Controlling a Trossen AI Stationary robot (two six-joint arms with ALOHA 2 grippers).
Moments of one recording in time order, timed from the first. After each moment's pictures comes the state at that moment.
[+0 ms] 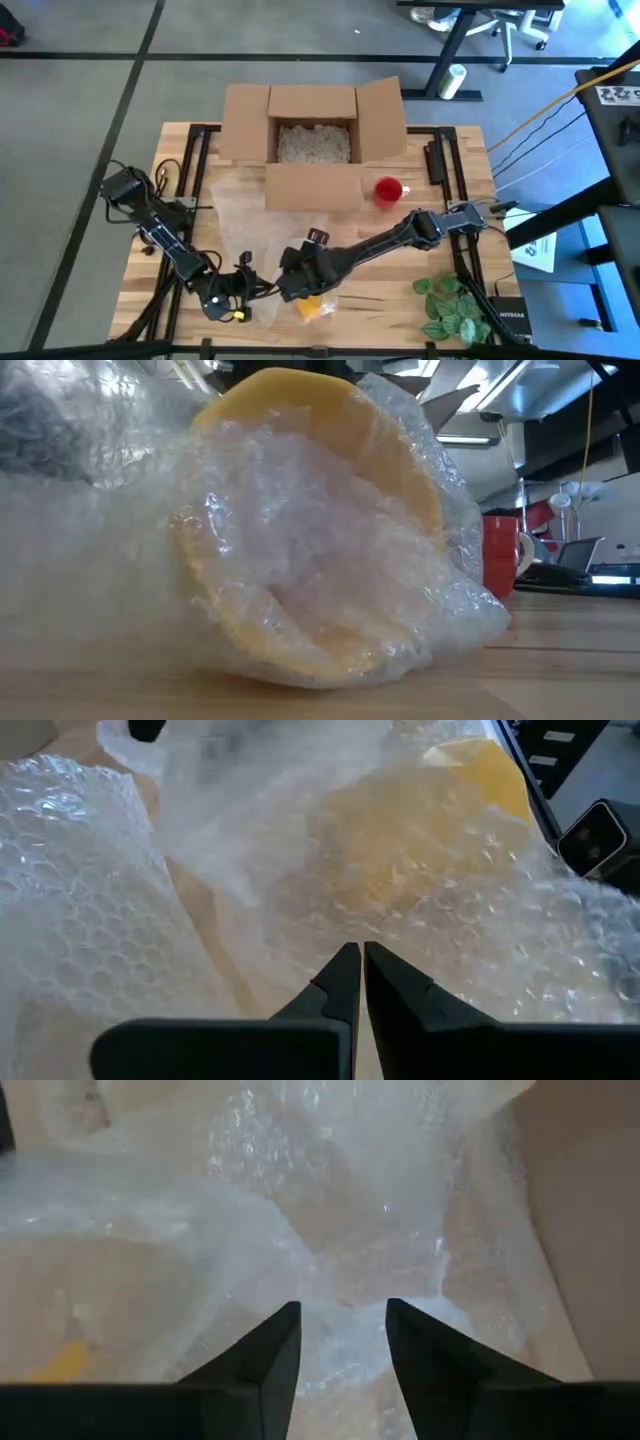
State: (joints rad) left arm -0.88 1.59 0.65 0.20 -0.79 -0.70; right arm 0.40 2.47 2.35 -1.22 0.50 0.65
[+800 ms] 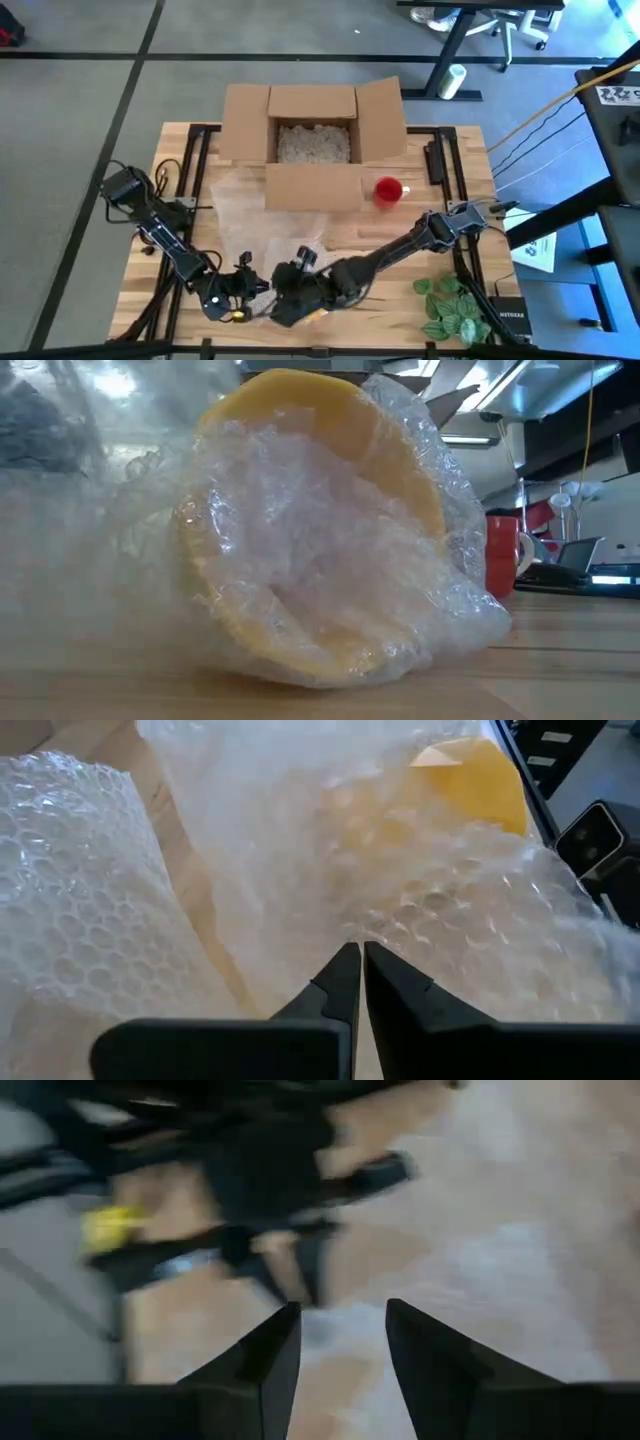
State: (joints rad) left arm -0.88 1.59 0.65 0.20 -0.79 -0.70; right arm 0.51 2.38 2.36 -0.84 0.48 0.70
